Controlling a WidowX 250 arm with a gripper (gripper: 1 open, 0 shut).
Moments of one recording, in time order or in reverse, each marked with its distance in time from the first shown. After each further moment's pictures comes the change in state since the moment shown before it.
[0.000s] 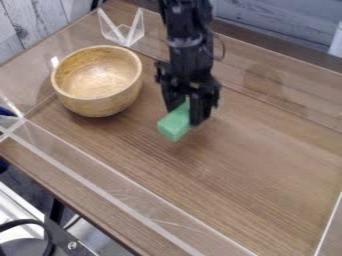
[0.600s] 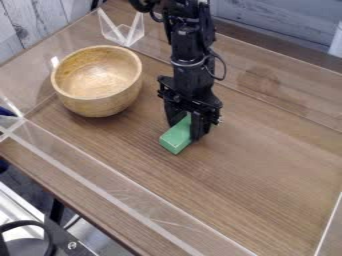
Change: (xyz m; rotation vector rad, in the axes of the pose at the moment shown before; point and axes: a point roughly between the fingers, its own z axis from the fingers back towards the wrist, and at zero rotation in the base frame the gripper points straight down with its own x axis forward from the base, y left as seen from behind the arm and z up) arm -0.003 -0.001 -0.043 0.016 0.074 -0.013
